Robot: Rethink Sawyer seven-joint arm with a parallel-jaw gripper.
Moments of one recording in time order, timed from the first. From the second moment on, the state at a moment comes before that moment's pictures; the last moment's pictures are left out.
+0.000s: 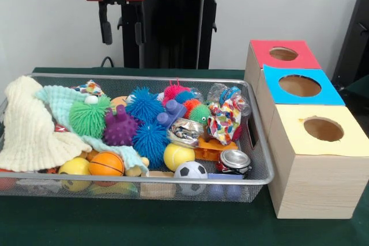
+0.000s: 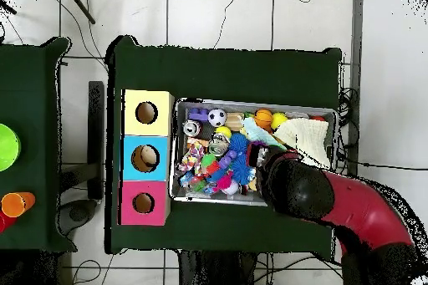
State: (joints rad) arm -0.75 -0.98 0.37 1.93 -0.15 0.49 1.57
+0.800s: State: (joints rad) arm -0.74 -0.86 0.46 1.66 -0.23 0.69 1.57
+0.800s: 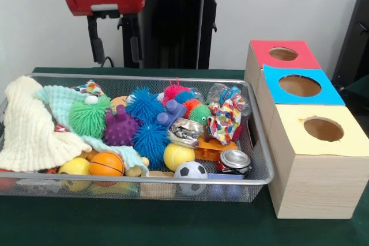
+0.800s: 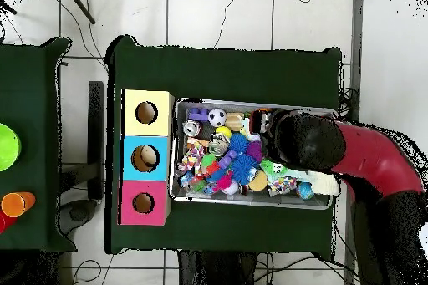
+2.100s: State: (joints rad) arm -0.88 -0.61 0.61 1.51 -0.39 0.70 1.56
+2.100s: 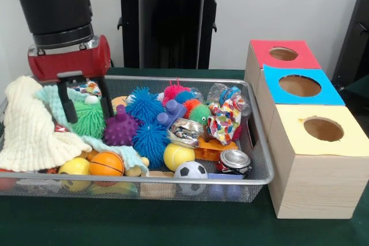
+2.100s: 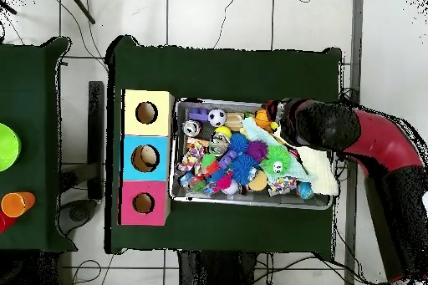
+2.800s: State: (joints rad) arm -0.91 -0.61 0.64 1.51 -0.47 0.70 1.56
